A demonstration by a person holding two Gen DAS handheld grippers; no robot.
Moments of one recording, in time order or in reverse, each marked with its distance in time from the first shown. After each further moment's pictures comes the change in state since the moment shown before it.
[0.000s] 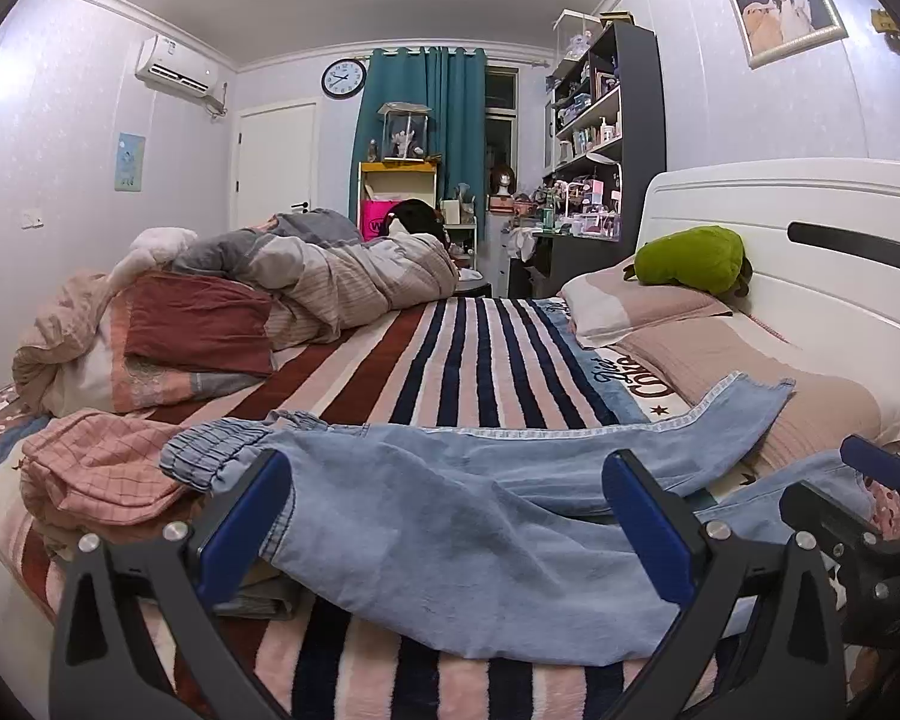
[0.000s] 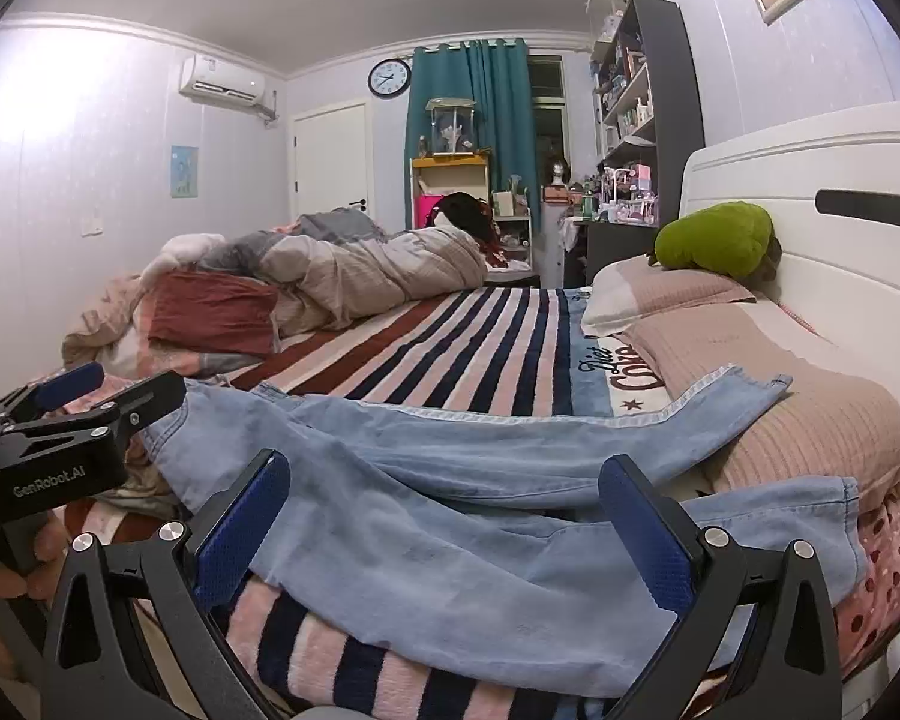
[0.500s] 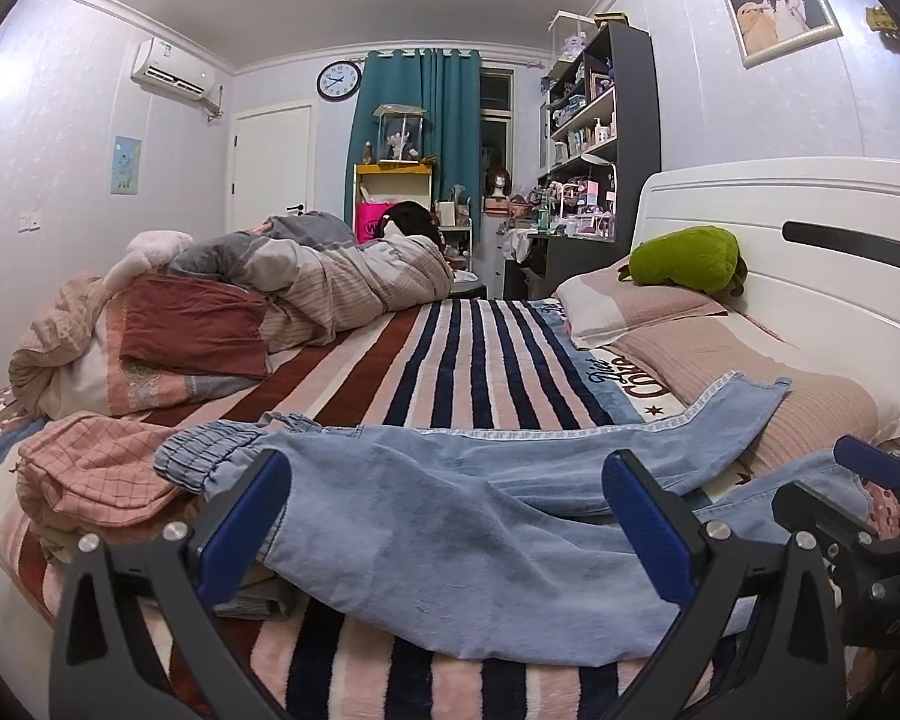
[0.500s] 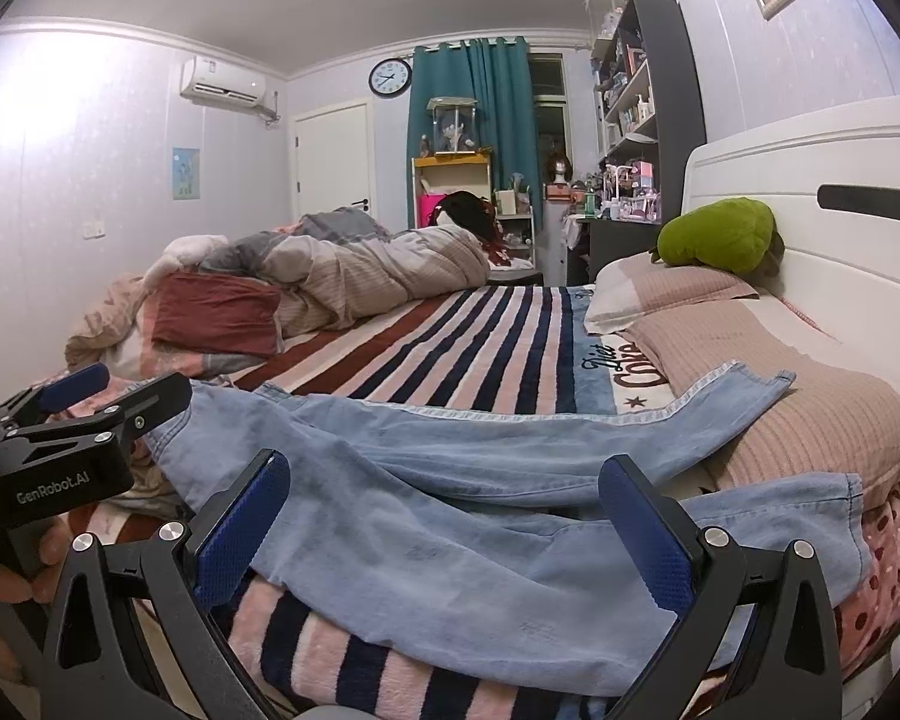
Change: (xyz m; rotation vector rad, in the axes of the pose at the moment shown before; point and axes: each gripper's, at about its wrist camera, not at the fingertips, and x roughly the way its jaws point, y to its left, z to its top) left arm 0.000 -0.003 -0.001 0.006 -0.004 -0.006; right arm 0.000 -0.003 0.000 0.016 0.001 0.005
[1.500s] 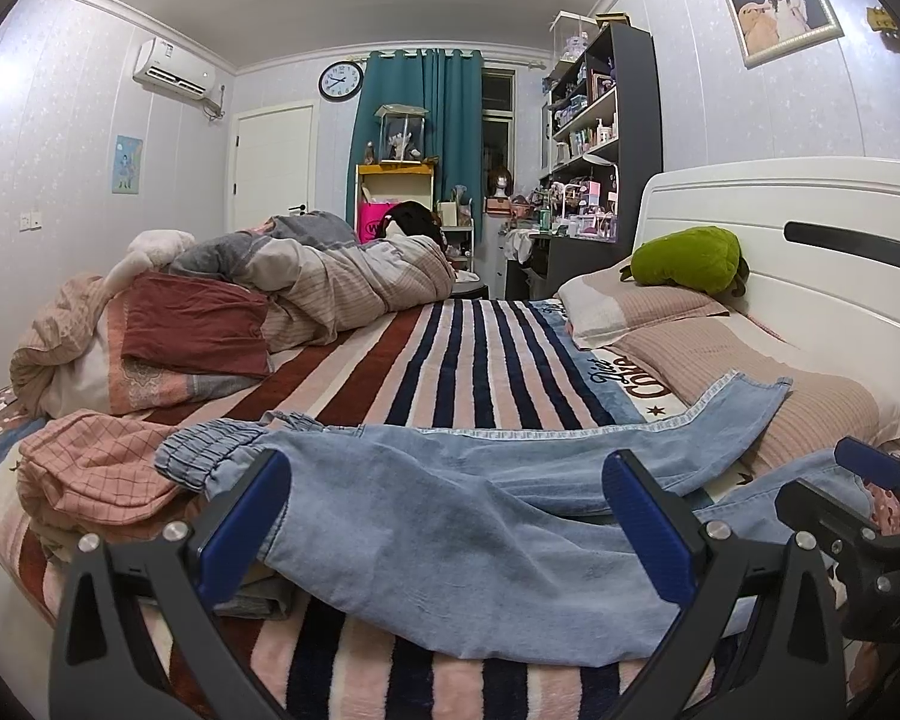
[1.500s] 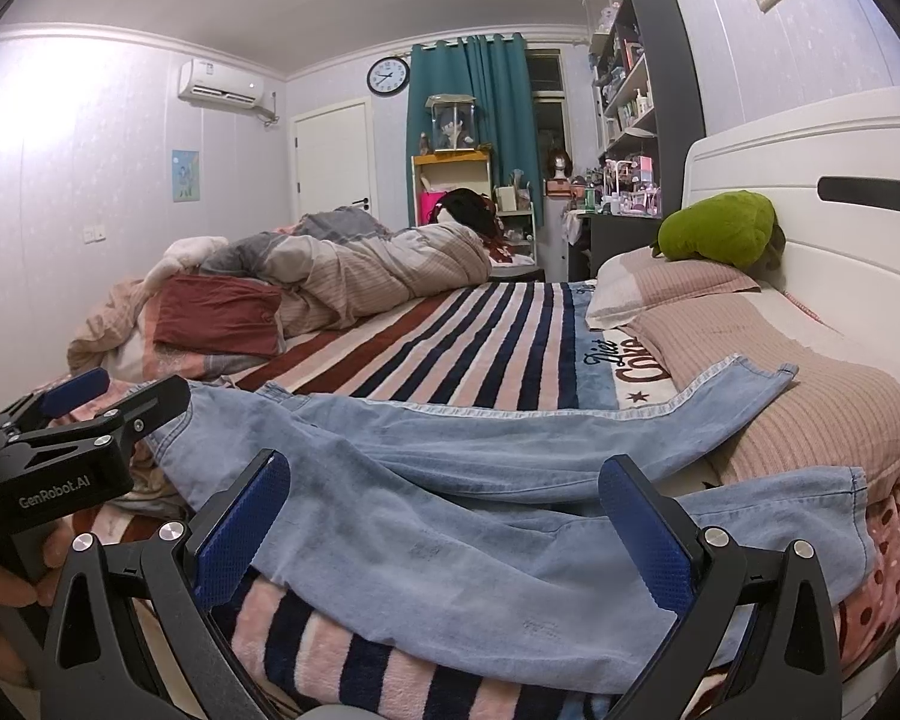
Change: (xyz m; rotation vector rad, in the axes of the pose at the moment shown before) left arm 0.000 0.001 -0.001 0.000 -0.002 -0.001; right arm 0.001 0.001 0.000 0.013 0.002 0.004
